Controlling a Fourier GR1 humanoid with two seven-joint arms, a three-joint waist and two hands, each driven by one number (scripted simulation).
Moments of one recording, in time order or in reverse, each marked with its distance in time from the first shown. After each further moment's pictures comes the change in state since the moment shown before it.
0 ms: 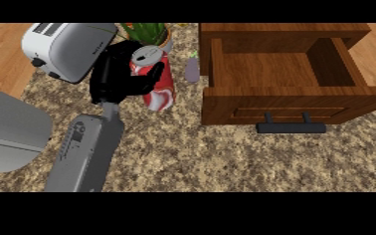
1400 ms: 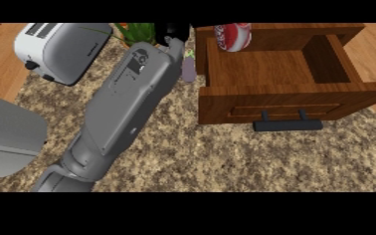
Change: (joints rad) left arm -0.616 -0.008 -0.151 0.414 0.100 0.346 0.047; right arm -0.067 -0.007 0.059 0.005 0.043 -0.045 0.033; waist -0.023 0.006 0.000
